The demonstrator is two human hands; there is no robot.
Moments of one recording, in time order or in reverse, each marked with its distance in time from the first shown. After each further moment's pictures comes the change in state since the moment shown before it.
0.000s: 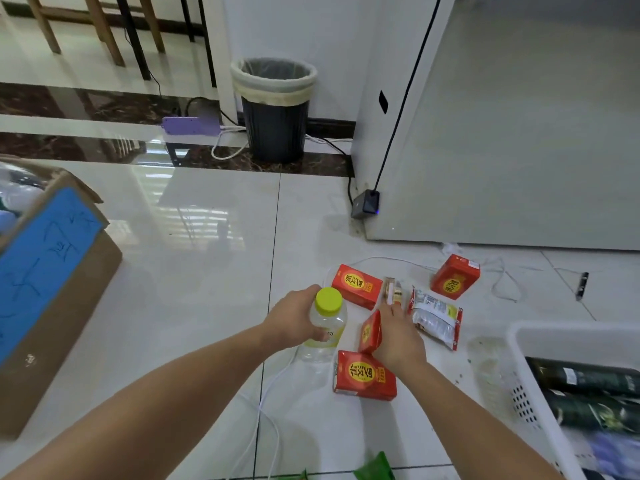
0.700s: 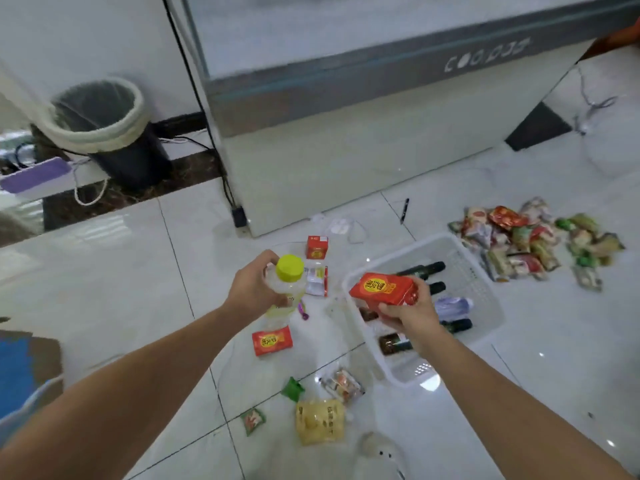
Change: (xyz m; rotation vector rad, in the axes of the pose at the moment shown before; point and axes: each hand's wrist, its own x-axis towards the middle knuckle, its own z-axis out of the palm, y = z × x) left_hand -0.054 0.330 -0.104 -0.174 -0.195 -0.040; right_hand -0.177 0.129 -0.327 1.552 0.135 0.812
